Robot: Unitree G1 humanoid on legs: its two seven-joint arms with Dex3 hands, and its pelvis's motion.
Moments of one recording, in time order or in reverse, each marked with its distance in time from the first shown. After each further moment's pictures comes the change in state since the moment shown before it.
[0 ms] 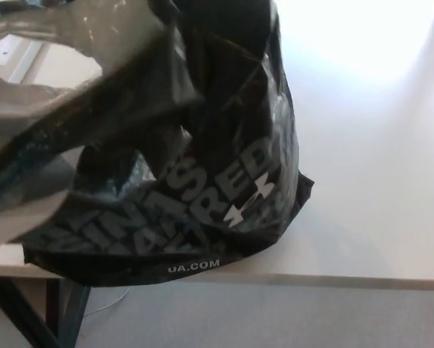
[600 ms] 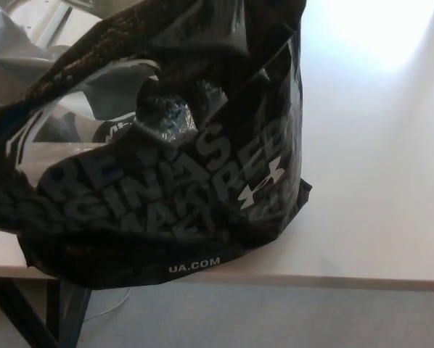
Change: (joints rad) left_arm 0.411 -0.189 -0.060 0.241 -0.106 -0.279 -0.054; right_arm 0.275 0.031 0.014 -0.010 0.018 -0.153 0.029
